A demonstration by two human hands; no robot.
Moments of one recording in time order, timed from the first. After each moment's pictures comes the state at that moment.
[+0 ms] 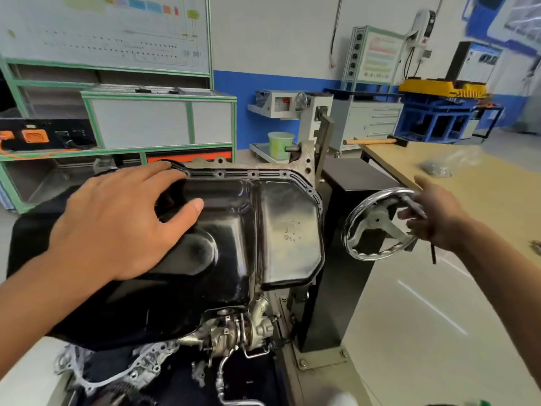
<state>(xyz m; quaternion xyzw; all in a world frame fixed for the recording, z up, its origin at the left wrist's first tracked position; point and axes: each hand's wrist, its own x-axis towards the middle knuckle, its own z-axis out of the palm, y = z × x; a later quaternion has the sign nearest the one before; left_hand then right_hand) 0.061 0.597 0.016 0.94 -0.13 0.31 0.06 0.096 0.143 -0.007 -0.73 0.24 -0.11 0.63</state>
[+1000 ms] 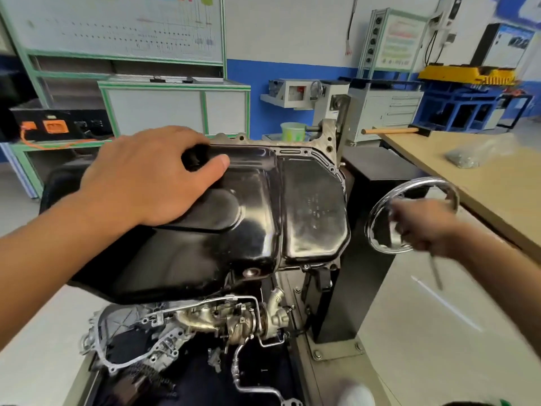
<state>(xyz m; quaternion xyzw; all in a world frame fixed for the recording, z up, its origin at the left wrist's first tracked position) 0.082 0.598 0.044 0.95 -0.12 0.27 0.09 0.102 0.184 -0.043 -0.86 0.19 -0.03 0.47</state>
